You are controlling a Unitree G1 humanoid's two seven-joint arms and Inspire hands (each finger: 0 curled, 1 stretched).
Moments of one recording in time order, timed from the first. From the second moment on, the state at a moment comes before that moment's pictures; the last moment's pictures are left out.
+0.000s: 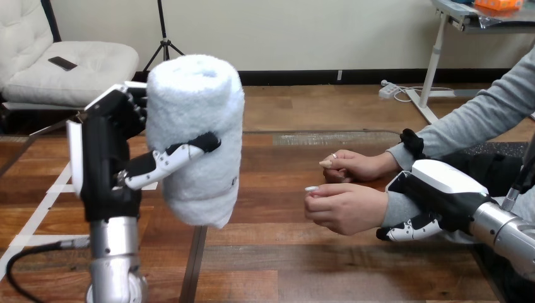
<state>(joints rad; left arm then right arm) -0.18 0.07 0.14 0.39 -0.02 -0.78 0.05 -0.61 -0.66 0.38 1.16 -0.56 -0.75 0.02</state>
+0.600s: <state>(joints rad) -0.32 0.07 0.14 0.61 -0.02 -0.82 0.02 -0.60 -0.67 0.38 1.16 -0.54 -0.78 0.07</state>
